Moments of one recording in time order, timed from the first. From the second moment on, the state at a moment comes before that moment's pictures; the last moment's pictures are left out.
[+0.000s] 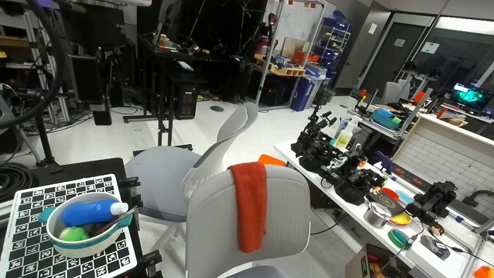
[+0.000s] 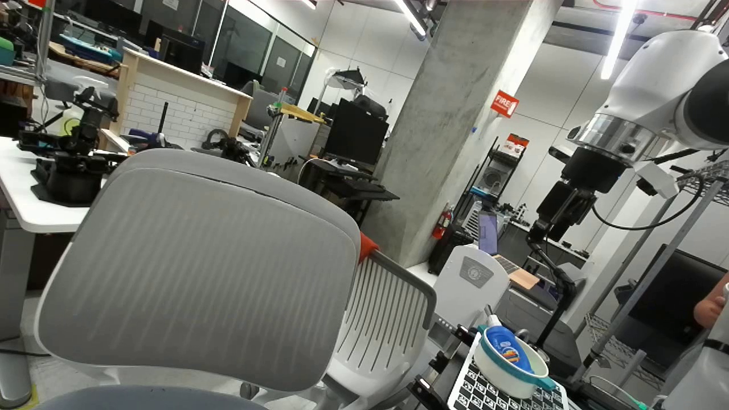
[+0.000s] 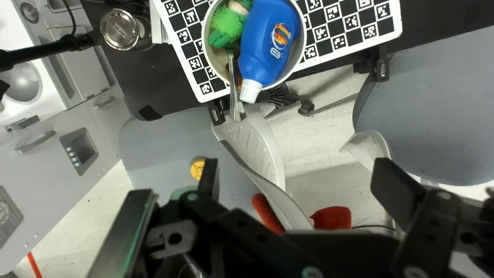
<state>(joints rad) -0.06 -0.86 0.11 -2.79 -0.04 1.99 0.28</state>
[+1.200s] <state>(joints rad) -0.11 -0.09 0.13 -2.42 -0.27 2.66 0.41</state>
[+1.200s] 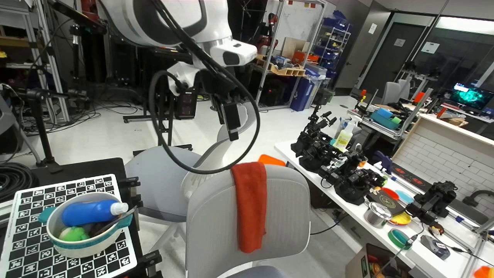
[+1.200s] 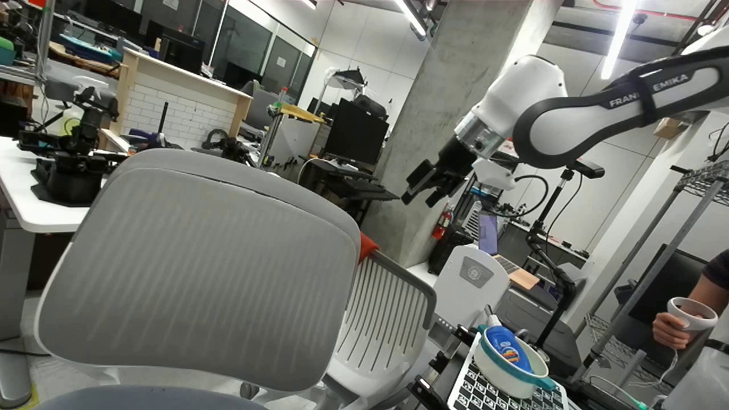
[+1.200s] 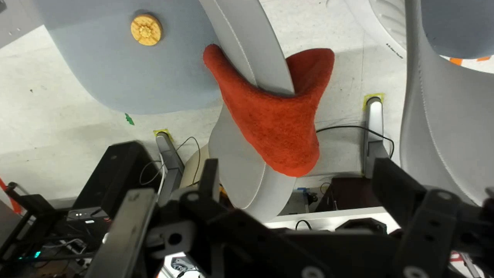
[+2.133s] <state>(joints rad) 0.11 0.43 -0.04 -1.95 -0.39 2.53 0.65</state>
